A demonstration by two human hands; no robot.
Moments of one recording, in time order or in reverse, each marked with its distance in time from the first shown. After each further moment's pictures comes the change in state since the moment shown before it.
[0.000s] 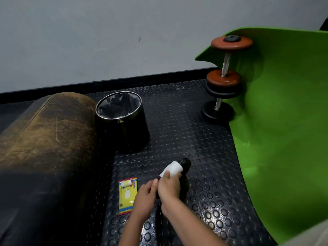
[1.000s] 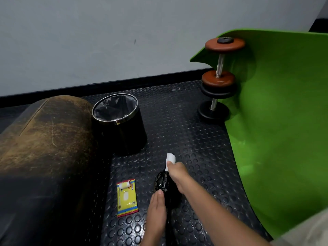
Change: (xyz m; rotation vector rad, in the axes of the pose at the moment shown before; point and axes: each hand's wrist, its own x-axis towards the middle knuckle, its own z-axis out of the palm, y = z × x) left_hand -0.047 0.025 0.043 -0.149 0.046 -0.184; right_hand 0.038 -0.035 -0.038 -0.178 -0.236 -0.028
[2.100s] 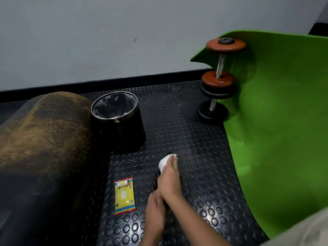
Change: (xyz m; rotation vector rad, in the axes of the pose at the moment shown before) left_hand -0.001 -0.002 0.002 -0.020 0.073 0.135; right_hand -0.025 0.023 0.030 -0.415 0.186 -0.391
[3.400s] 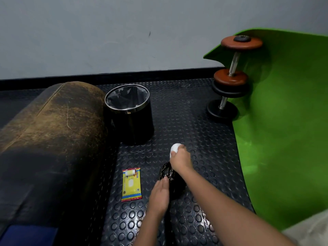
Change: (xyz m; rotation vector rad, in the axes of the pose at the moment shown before) left_hand 0.006 0.011 -0.014 0.066 -0.115 -0.173; right_hand 0.032 -0.014 -0.027 -0.142 -0.088 0.068
